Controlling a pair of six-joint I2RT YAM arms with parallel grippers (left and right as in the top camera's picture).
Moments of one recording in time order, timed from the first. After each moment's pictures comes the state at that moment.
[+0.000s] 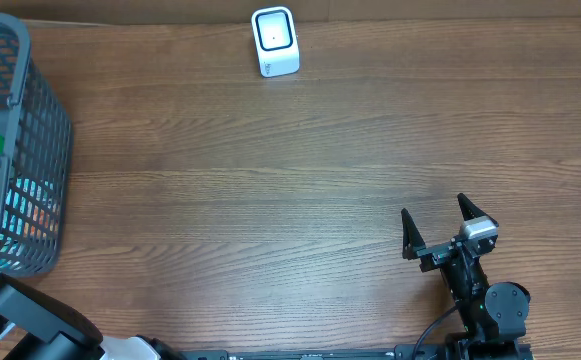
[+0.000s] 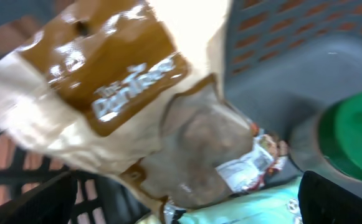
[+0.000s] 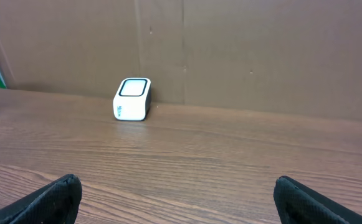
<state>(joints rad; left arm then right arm) 0.86 1.66 1.27 -0.45 -0.24 -0.18 0.07 0.01 0.02 -0.02 -0.20 0.01</state>
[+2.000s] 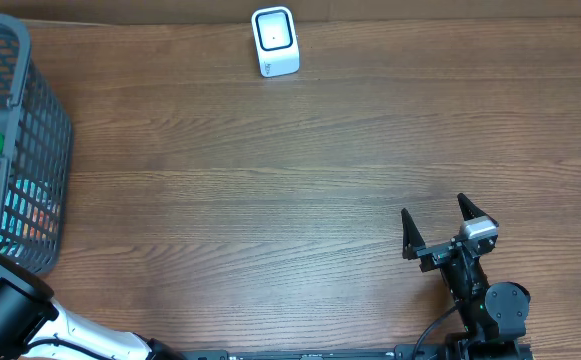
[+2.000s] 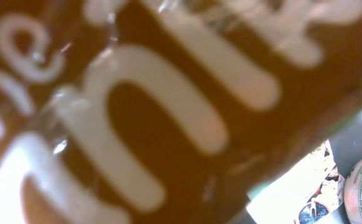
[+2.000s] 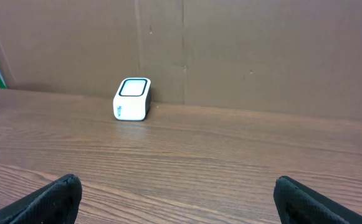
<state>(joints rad) 0.92 1.99 1.29 -0.13 -0.10 -0.15 0.07 0.01 0.02 -0.02 -0.20 0.02</state>
